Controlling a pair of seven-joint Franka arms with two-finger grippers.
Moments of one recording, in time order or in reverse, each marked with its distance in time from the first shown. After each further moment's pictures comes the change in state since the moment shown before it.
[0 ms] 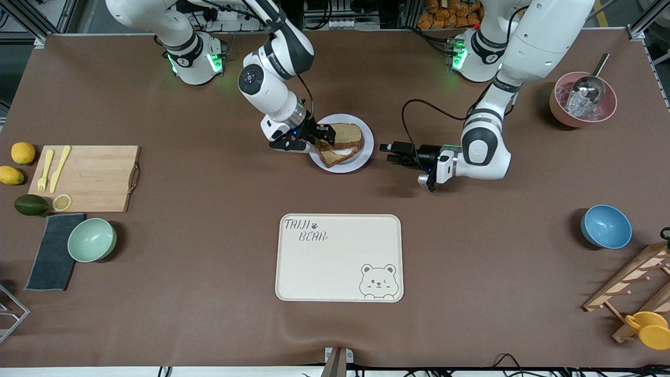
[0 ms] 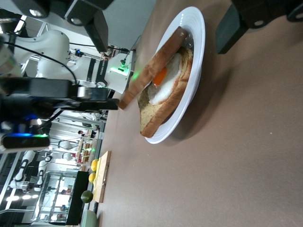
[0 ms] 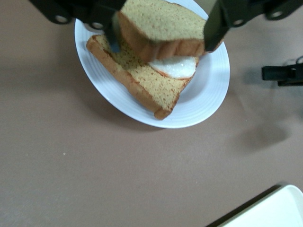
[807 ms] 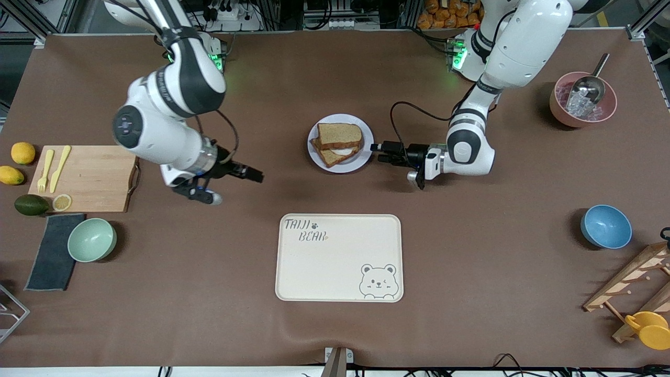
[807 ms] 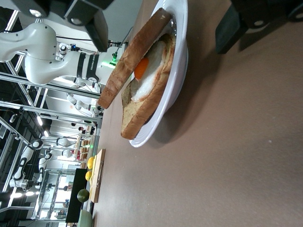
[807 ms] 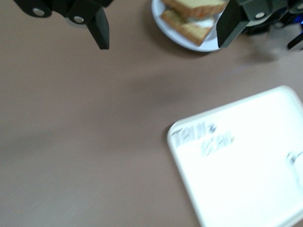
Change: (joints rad) left arm -0.055 0.078 0.000 -0.003 -0.117 0.029 0.123; right arm -0.125 -0.061 -0.430 0.343 -0.318 -0.662 -0.019
